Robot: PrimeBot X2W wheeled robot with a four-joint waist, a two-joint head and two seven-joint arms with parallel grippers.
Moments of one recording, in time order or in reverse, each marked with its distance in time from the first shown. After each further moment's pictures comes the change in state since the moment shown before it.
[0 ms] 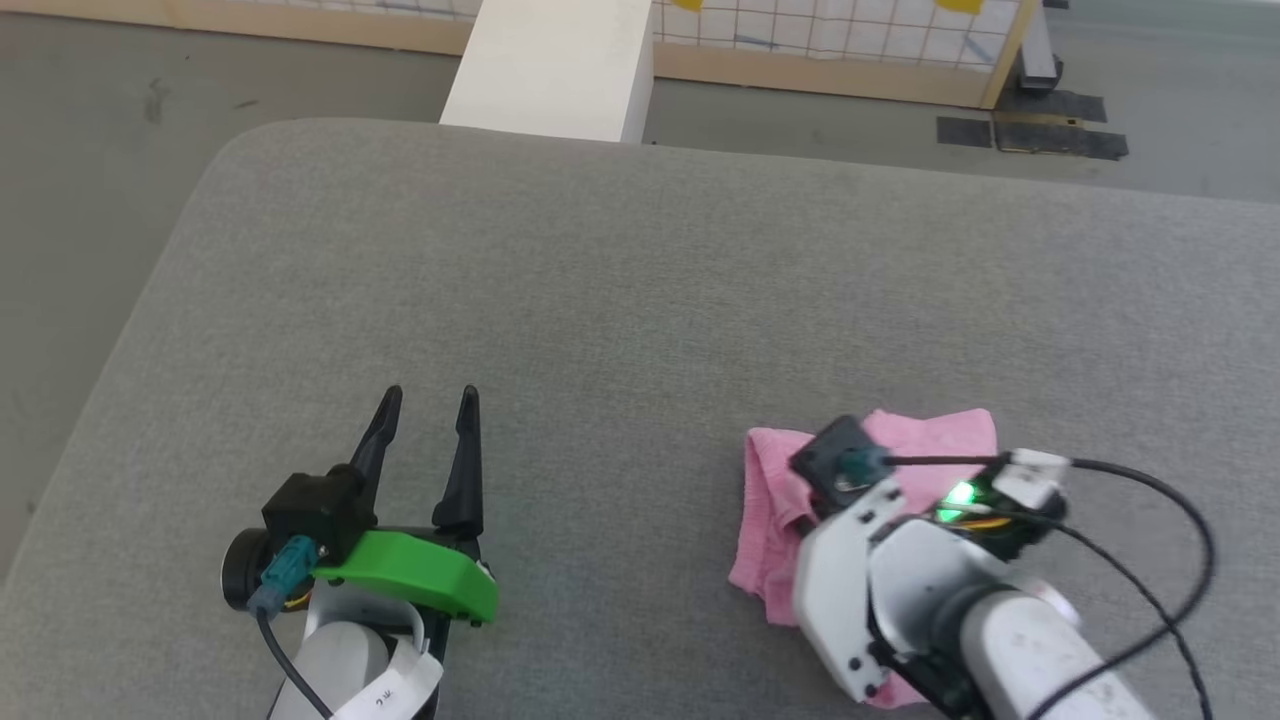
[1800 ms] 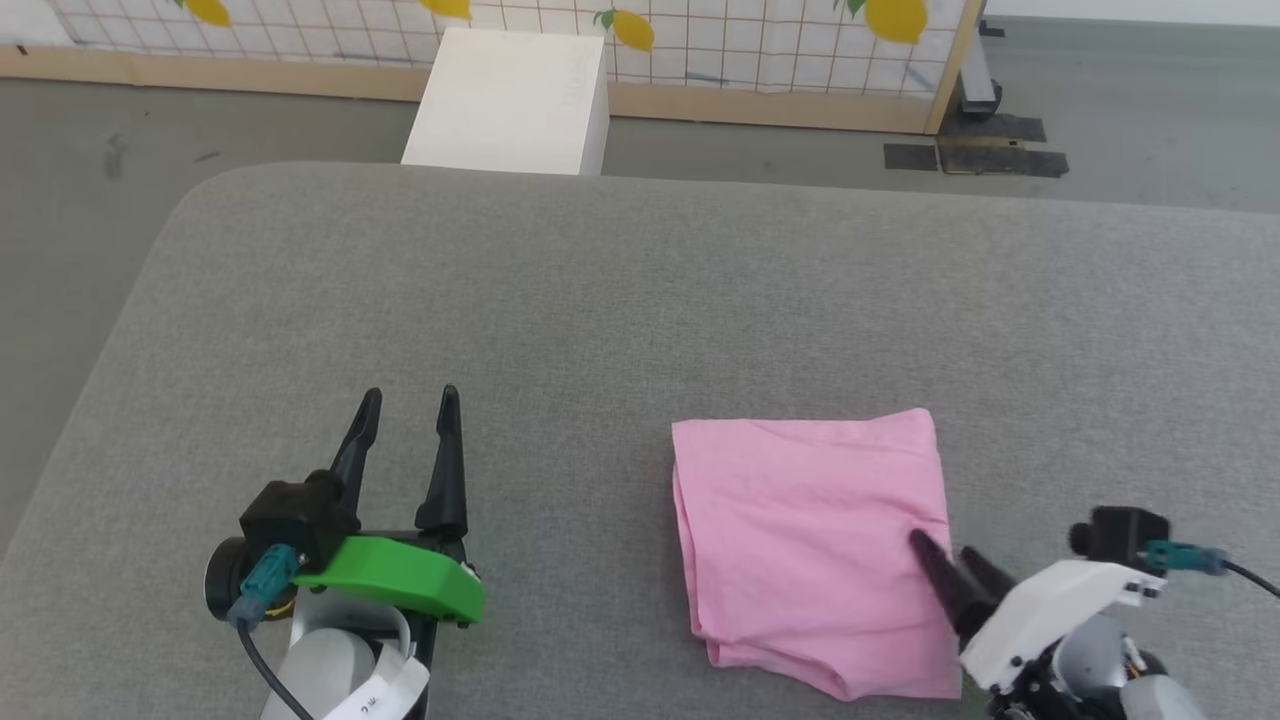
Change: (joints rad) left arm 0.018 0.000 0.024 -0.030 -0.010 0.010 0.000; right arm 0.146 0.109 -0.473 0.397 0.505 0.000 -0.468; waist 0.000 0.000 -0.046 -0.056
